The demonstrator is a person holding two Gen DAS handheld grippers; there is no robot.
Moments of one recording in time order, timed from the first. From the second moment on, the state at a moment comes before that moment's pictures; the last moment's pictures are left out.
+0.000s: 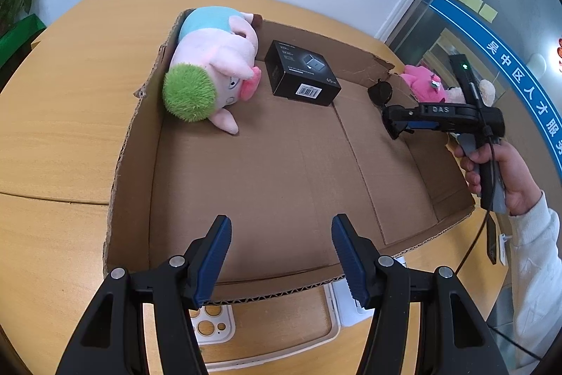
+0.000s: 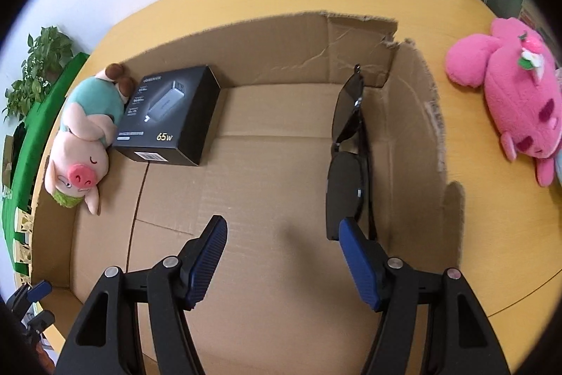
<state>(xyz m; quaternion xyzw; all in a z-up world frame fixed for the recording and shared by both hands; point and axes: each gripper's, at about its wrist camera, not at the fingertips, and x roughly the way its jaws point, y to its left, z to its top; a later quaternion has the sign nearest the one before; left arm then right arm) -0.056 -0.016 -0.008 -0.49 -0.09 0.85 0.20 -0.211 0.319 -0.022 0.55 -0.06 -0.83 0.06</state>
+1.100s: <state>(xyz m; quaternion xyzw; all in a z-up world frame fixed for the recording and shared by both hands) 0.028 0.015 -0.012 -0.49 -0.06 0.84 0.24 0.019 0.227 -0.068 0.48 -0.04 -0.85 0.20</state>
